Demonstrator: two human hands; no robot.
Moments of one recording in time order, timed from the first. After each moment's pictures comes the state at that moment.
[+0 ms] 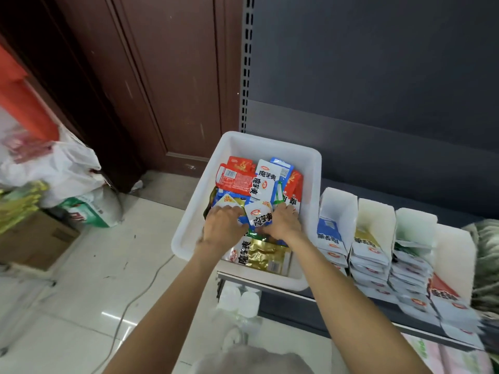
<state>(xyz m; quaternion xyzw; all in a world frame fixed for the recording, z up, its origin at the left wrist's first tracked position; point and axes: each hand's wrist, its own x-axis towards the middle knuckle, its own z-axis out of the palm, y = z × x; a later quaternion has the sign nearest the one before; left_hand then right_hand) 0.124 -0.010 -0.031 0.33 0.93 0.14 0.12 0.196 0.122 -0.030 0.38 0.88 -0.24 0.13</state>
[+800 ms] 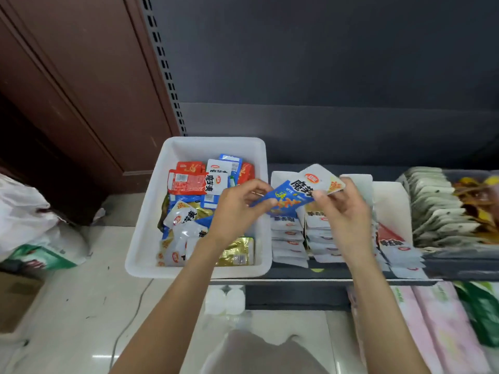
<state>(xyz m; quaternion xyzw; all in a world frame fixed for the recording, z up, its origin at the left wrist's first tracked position) 0.207 0.055 0.061 0.43 0.69 0.53 0.24 0.368 0.148 0.077 0.31 0.65 -0.56 -0.40</state>
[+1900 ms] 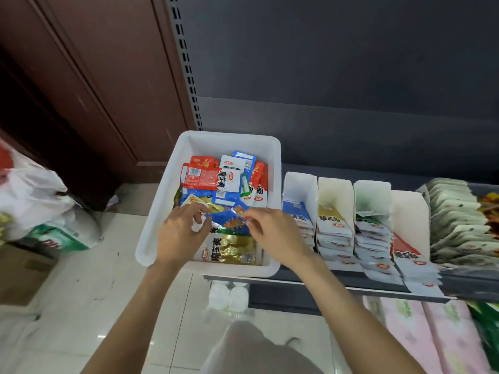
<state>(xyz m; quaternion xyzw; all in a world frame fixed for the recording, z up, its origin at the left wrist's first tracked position) 0.141 -0.037 -0.015 0.39 0.87 0.30 -0.03 0.292 0.110 0.035 0.18 0.95 -0.25 -0.08</state>
